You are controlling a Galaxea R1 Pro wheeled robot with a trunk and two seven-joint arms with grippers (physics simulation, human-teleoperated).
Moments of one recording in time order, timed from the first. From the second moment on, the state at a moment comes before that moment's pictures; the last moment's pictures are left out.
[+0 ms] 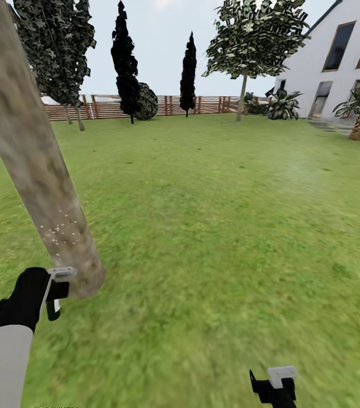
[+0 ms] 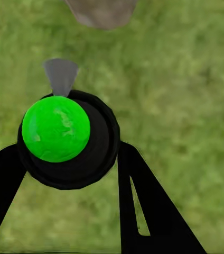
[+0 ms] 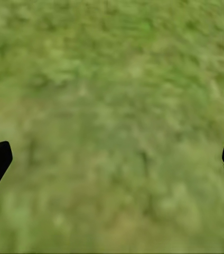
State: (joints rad) left arm -0.76 0.18 0.35 -0.89 -0.39 0.97 -0.20; right arm -0.46 -0.07 -0.23 -0.03 0.33 -0.56 -0.06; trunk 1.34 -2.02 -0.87
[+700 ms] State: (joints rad) left arm -0.75 0.19 0.40 -0.79 -0.38 0.89 -0.12; right arm -0.46 -0.07 -0.23 -0.03 0.33 -0.56 -0.06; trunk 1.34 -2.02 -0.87
